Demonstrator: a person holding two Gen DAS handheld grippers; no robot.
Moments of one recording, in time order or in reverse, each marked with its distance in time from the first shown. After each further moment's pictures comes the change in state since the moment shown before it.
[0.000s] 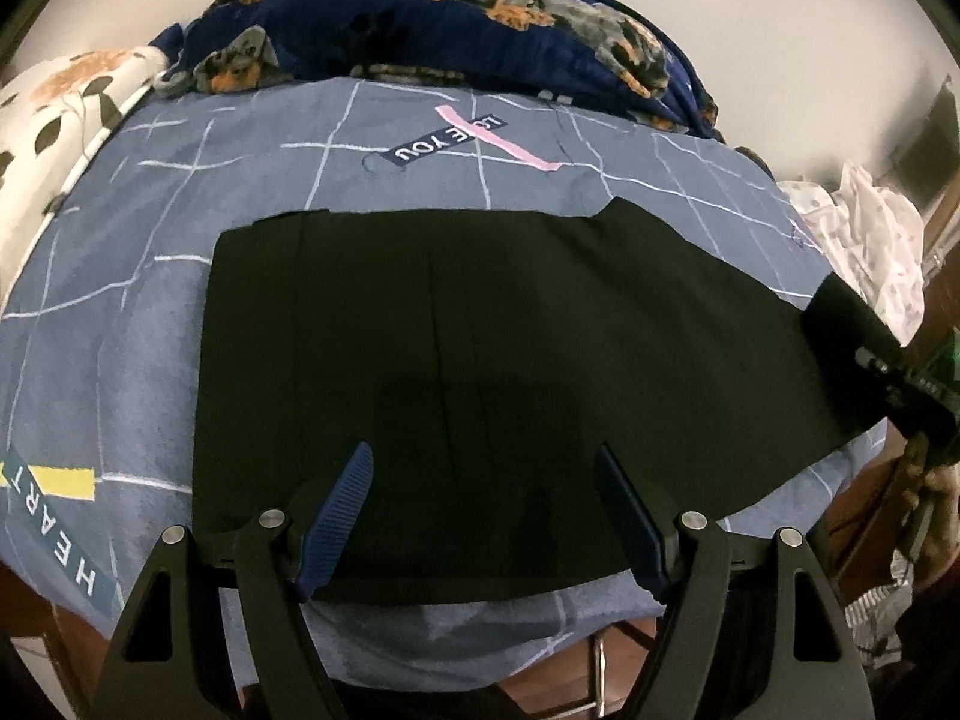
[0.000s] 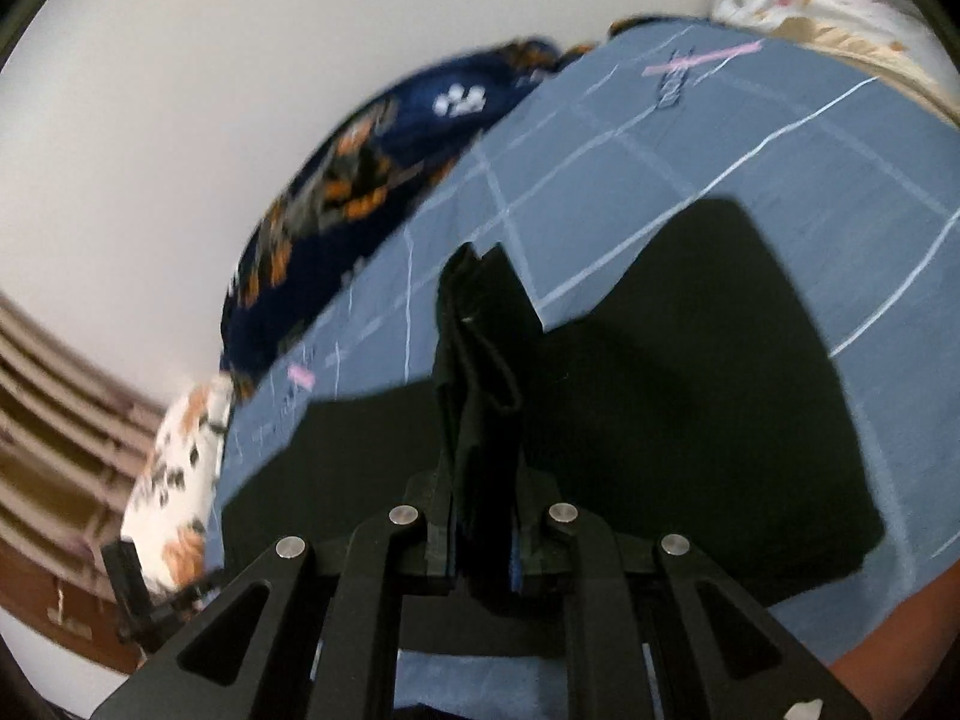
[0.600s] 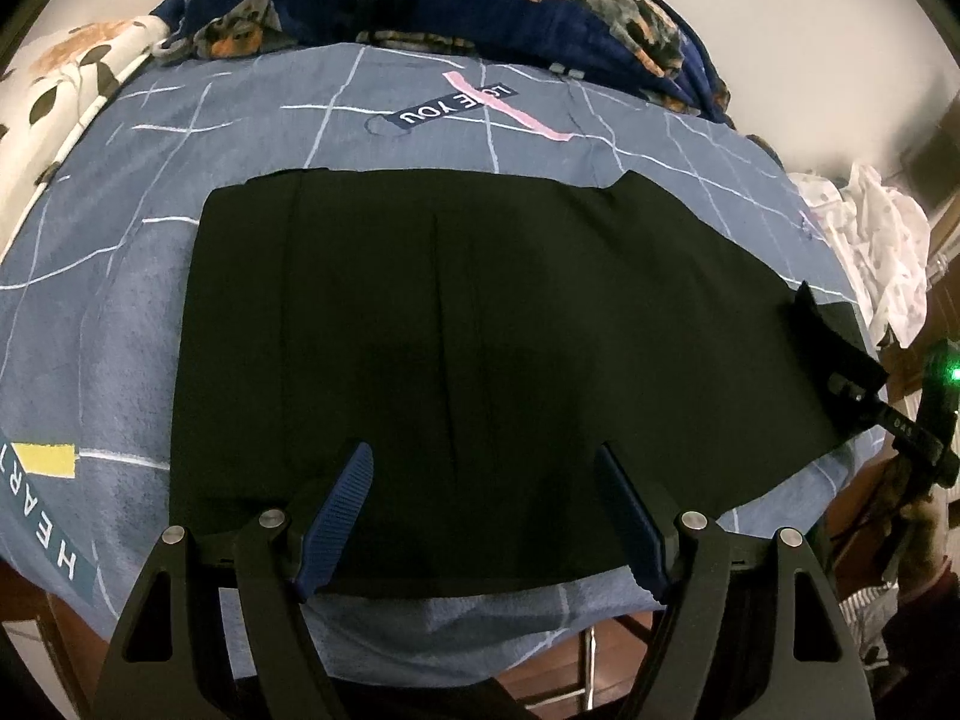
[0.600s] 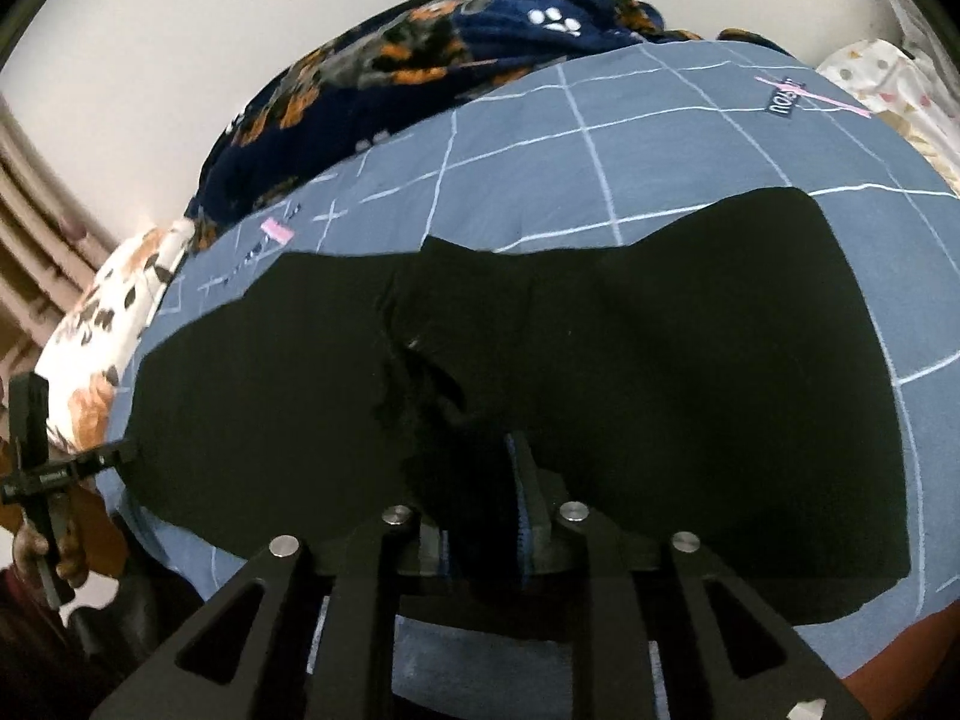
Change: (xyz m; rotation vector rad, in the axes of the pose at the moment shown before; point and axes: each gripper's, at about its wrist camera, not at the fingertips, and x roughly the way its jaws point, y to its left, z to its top) left arm 0.013 0.002 -0.005 -0.031 0.055 -0.005; right arm 0.046 0.045 -0.033 -0.326 0.143 -0.152
